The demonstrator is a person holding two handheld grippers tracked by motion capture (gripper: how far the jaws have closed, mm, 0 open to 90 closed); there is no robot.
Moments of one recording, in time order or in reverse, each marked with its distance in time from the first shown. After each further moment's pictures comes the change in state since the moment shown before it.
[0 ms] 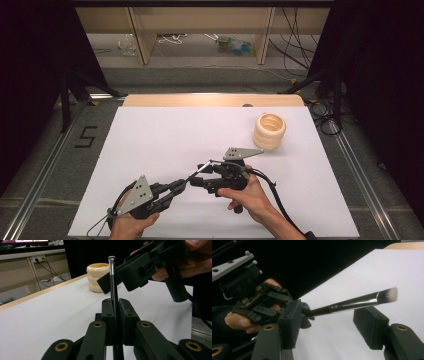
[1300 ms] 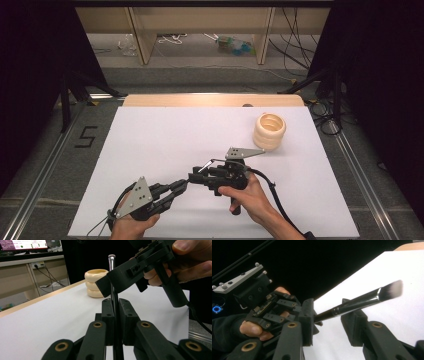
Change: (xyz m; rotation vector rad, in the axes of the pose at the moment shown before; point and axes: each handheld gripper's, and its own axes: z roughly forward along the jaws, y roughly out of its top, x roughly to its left) left arm -0.004 0.002 -0.001 -0.042 -0.013 0.013; right arm 0.001 0.000 -0.001 -0.050 0.071 0.057
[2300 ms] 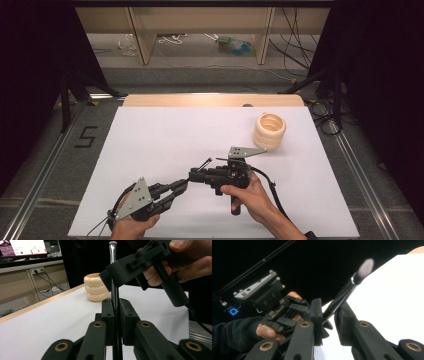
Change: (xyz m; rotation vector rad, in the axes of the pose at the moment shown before) left arm 0.000 0.000 0.000 -0.029 -0.010 0.031; right arm 0.001 0.003 -0.003 -0.025 0.091 0.028
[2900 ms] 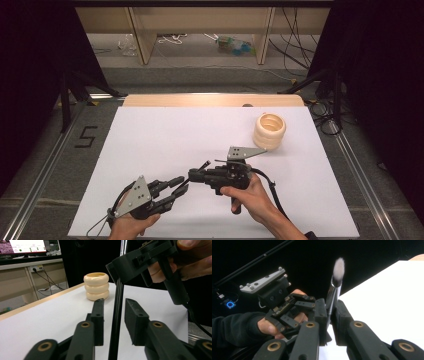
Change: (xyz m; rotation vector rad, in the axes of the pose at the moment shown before) left arm 0.004 0.000 0.001 0.007 -0.003 -0.015; right arm 0.007 0.005 -0.001 0.015 -0.009 -0.075
